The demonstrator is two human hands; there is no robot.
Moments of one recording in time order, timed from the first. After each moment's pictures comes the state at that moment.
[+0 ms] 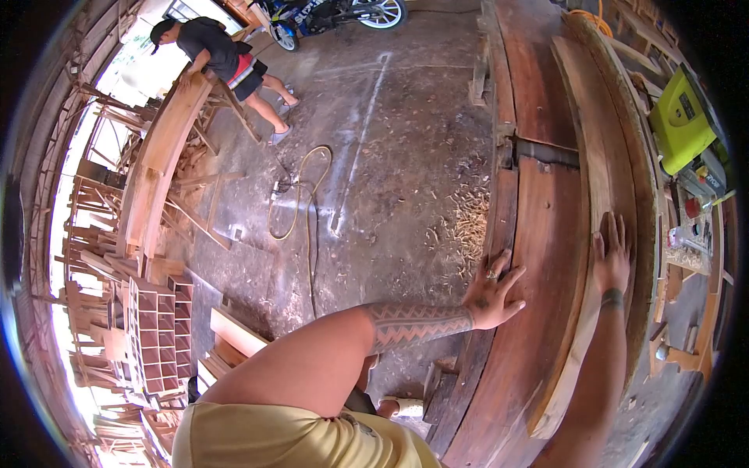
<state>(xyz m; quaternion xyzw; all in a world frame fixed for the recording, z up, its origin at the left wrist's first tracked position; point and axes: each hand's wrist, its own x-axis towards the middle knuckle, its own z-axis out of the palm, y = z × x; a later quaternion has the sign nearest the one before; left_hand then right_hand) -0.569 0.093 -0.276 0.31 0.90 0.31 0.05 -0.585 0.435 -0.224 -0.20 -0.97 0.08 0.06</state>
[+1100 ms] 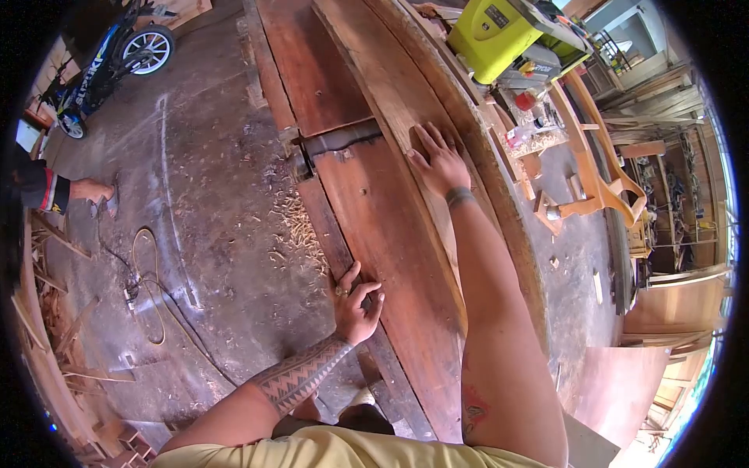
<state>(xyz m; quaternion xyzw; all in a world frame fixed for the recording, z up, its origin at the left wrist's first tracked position) -0.578 0.085 -0.291 0.34 0.78 0.51 0.05 -0.668 0.445 -0.205 -0.25 -0.96 0.10 0.04</state>
